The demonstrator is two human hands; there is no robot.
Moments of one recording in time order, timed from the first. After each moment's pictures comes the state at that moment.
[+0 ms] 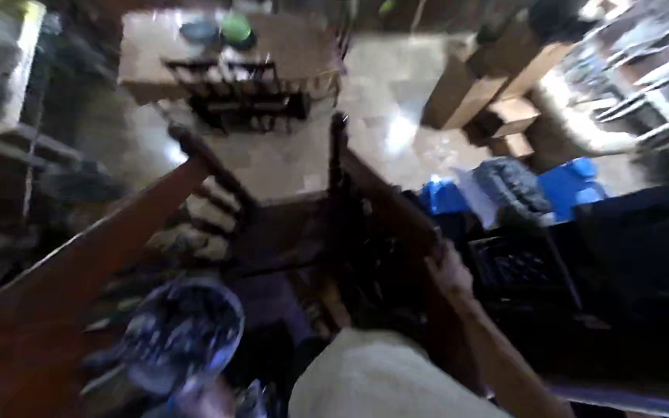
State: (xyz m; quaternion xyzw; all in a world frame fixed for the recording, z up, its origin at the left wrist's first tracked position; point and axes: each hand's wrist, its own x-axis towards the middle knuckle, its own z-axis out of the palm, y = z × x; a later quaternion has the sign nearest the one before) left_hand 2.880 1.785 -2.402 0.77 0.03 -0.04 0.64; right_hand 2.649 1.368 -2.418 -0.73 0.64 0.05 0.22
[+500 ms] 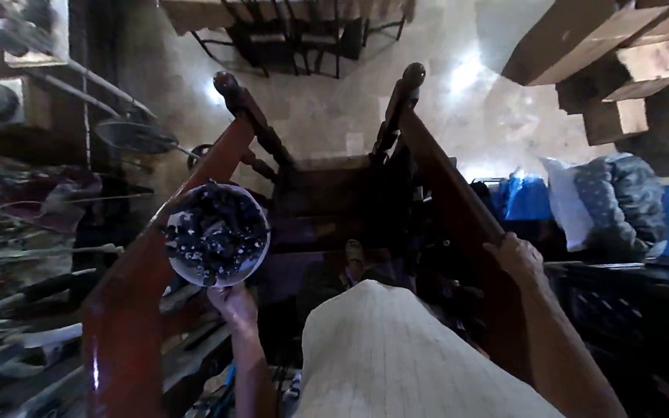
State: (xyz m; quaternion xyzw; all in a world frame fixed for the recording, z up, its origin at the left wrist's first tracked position) left_hand 3.139 1.655 -2.438 0.73 -0.07 0.00 0.68; right_hand 2.788 1.228 -2.463 -0.73 0.61 0.27 0.18
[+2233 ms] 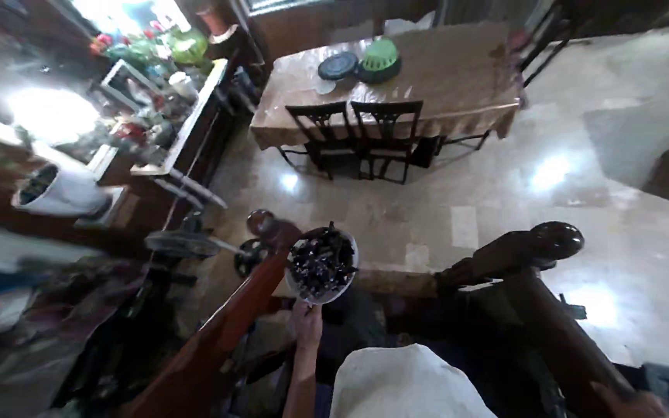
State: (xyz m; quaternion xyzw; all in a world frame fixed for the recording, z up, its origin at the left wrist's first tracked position) left_hand 3.573 1.219 -2.843 0.79 -0.09 -0.02 0.61; right_hand 3.156 0.892 -2.823 -0.70 0.66 0.16 0.21
